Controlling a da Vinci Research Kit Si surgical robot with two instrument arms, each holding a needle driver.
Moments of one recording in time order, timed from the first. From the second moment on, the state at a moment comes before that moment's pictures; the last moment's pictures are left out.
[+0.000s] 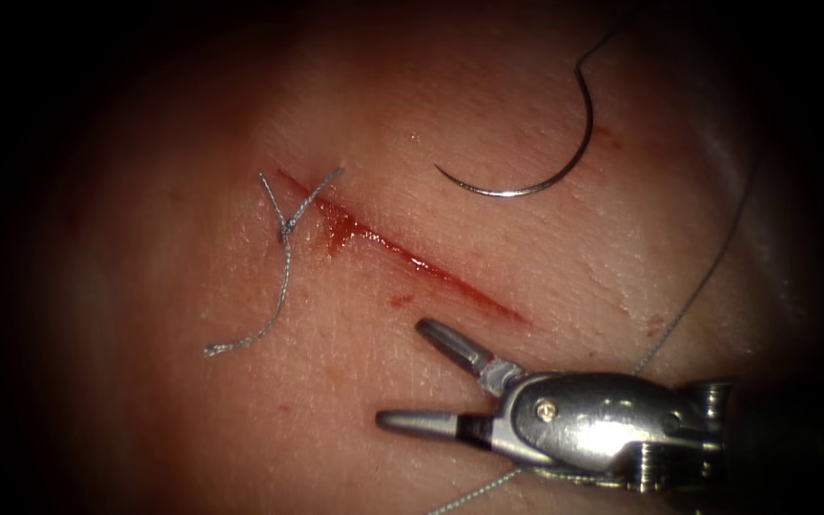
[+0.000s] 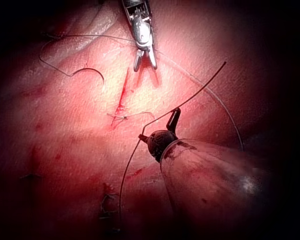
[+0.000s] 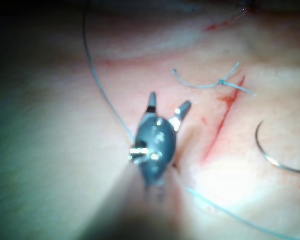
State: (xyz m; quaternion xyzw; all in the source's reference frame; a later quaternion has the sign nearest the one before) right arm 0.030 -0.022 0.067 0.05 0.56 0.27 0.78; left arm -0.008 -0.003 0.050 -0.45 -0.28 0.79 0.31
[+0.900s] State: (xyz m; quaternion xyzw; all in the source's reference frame) right arm 0.033 -0.021 0.060 0.05 0.57 0.26 0.78; left arm -0.020 -0.008 0.059 -0.47 -0.17 0.82 0.27
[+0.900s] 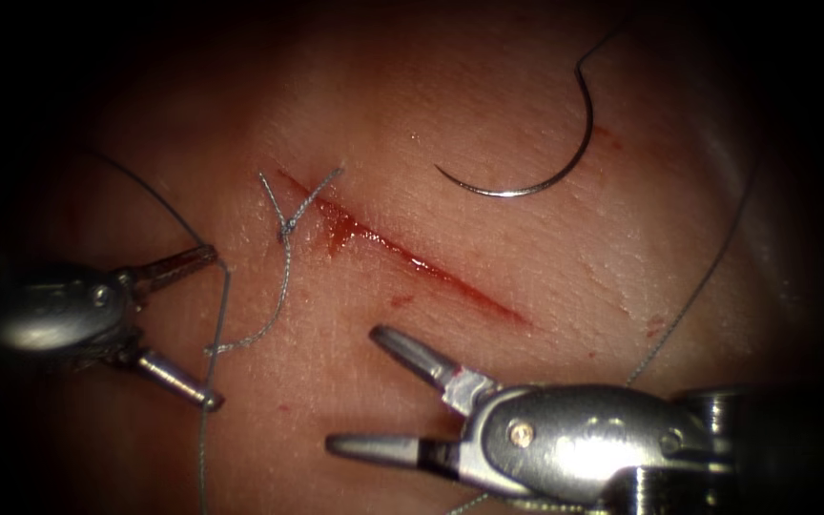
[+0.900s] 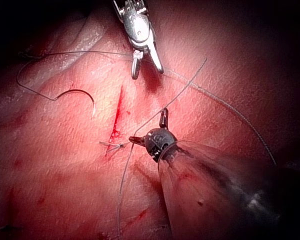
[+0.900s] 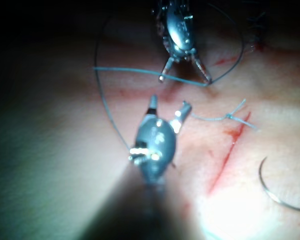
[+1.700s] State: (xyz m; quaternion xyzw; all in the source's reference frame) right arm 0.040 -0.022 0.058 -0.11 0.55 0.07 0.82; left arm -0.019 -0.006 0.062 -0.47 -0.15 0.82 0.28
